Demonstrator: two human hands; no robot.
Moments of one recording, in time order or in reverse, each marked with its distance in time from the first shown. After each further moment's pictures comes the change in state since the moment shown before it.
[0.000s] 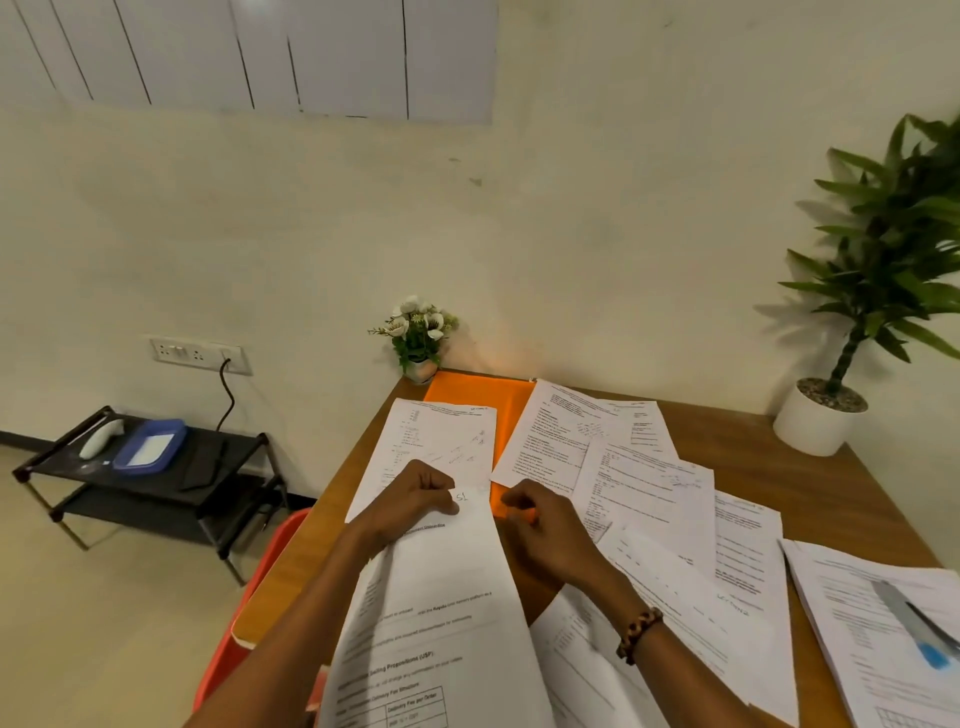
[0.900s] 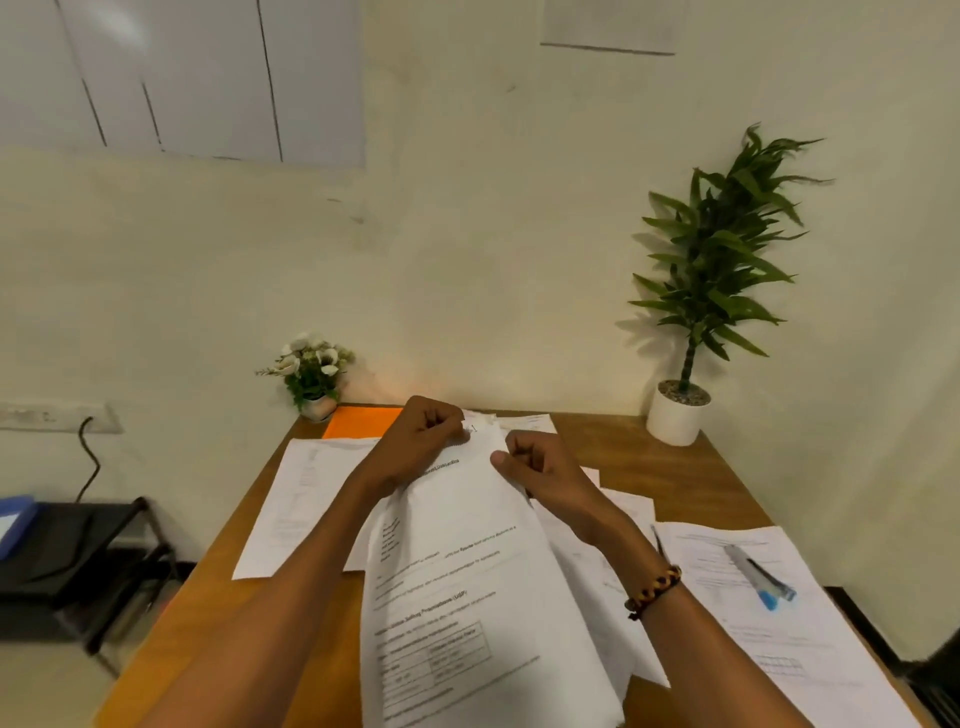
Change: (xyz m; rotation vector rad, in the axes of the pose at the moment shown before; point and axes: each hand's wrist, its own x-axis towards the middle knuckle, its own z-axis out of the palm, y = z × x) left_hand 0.033 0.140 0.084 0.027 -0.117 0.454; right_hand -0.048 -0.037 -0.158 0.469 0.059 -0.096
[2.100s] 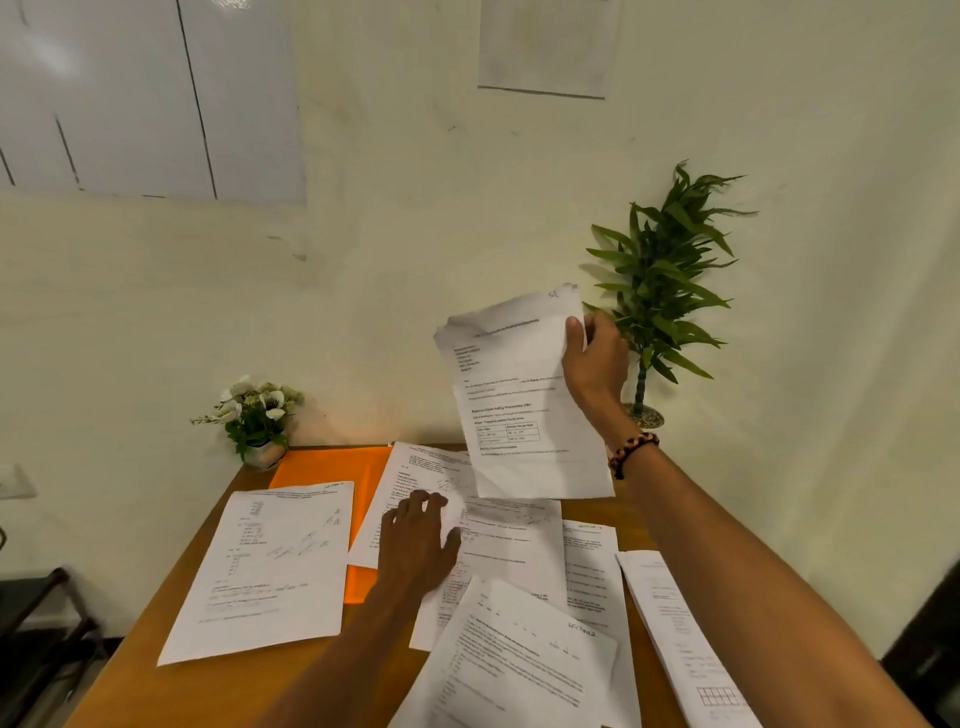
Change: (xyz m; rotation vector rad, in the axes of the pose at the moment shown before) left_hand 0.042 -0.153 0.095 0.923 0.235 -0.083; right_hand 0.114 -0.034 -0.147 -0.504 1.026 -0.174
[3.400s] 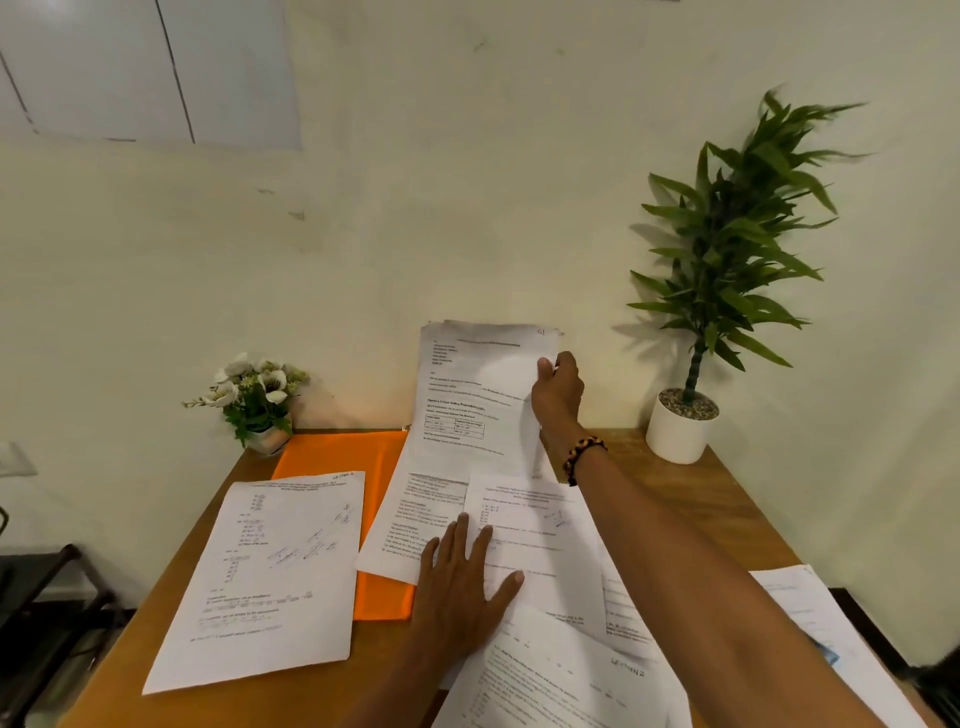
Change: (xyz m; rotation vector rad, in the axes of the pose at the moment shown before) left_hand -0.013 -0.005 0.068 0.041 -0.211 0.015; right_hand -0.029 0.075 0.148 0.079 -0.265 0.394
